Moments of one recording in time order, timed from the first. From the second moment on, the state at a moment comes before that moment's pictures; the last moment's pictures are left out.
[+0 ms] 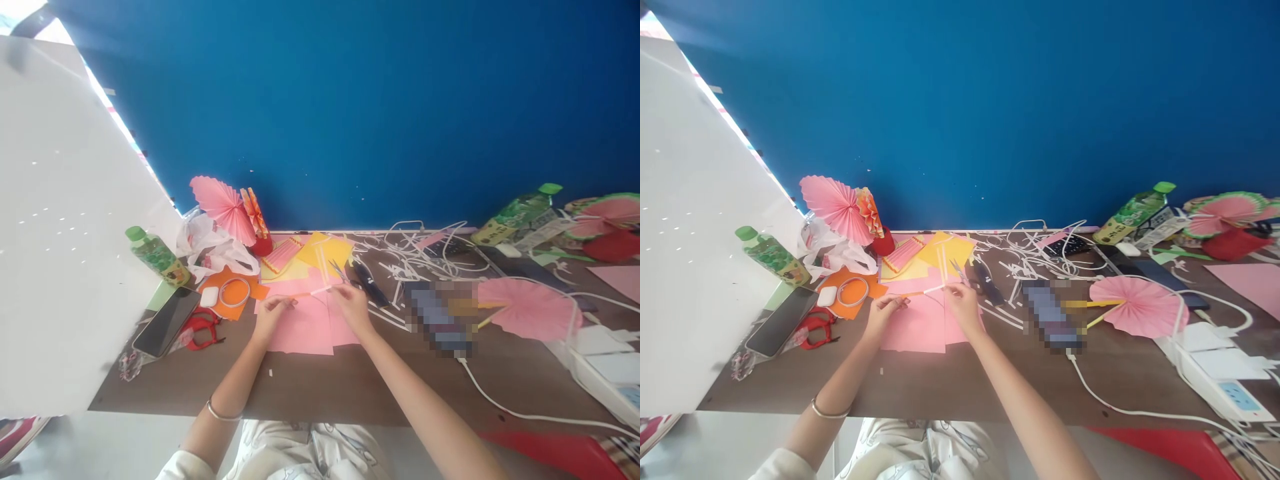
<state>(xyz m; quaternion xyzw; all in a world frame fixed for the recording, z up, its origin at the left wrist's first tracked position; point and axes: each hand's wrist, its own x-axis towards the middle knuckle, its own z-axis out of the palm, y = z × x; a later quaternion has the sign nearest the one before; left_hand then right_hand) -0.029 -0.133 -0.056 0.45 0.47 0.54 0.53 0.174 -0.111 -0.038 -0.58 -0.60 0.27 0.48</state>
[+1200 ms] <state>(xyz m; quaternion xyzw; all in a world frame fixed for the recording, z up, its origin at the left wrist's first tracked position) -0.066 -0.139 0.063 0.22 0.44 0.49 0.72 0.138 -0.140 0.024 -0.09 -0.93 -0.22 0.27</state>
